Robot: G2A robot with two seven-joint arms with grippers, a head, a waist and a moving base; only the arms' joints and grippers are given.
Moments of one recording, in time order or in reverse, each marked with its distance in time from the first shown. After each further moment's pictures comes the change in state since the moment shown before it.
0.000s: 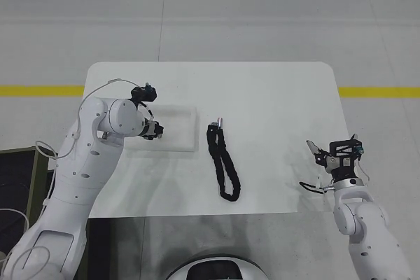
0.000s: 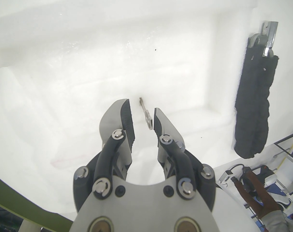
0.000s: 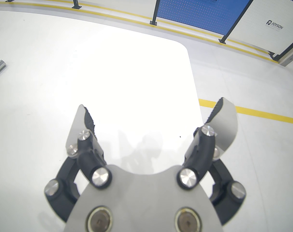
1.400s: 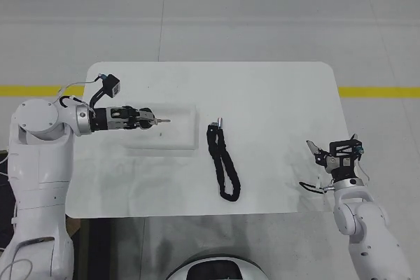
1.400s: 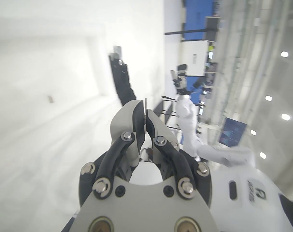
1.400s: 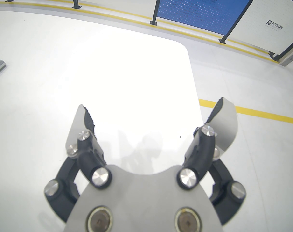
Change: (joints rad) left arm 0.084 0.037 -0.420 0.252 -1.048 -0.239 -0.035; right arm 0.000 0.000 0.000 0.000 0.000 0.000 0.000
